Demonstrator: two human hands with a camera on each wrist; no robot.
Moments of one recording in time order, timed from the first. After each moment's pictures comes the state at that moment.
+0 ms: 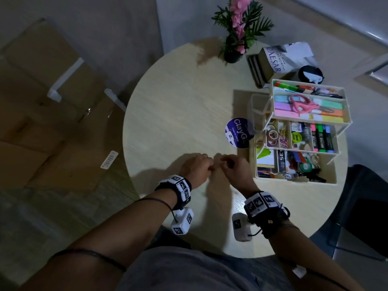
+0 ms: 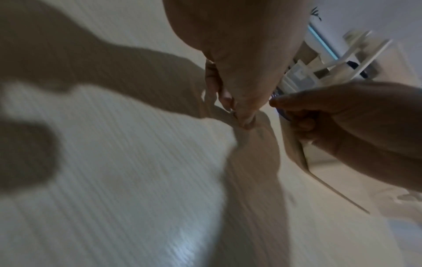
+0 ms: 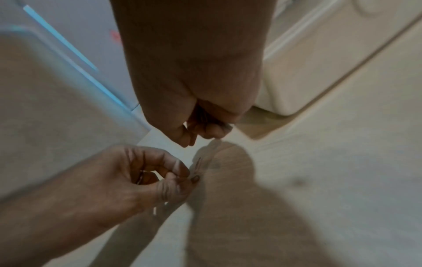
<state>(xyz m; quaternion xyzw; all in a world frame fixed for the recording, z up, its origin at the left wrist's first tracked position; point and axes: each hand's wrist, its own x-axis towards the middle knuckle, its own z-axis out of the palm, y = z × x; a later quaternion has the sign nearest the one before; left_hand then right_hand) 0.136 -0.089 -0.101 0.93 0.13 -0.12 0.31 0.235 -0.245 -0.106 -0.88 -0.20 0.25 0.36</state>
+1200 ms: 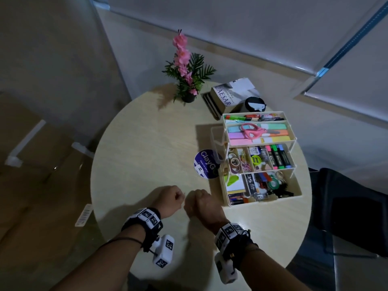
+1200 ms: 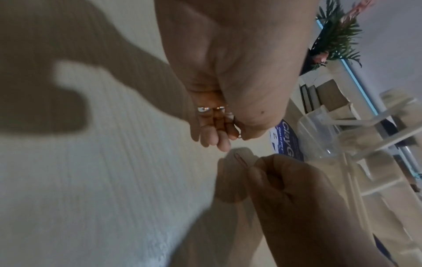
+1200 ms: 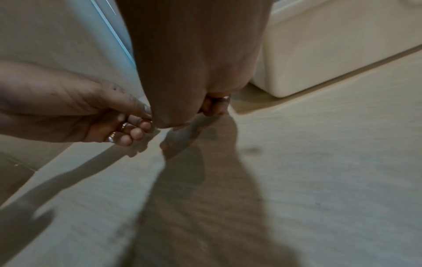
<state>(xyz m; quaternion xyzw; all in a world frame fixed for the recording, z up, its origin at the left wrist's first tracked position) 0.162 -0.063 -0.095 0.83 0.23 -0.18 0.47 0.224 -0.240 -0.129 -0.91 -0.36 0.19 0.09</state>
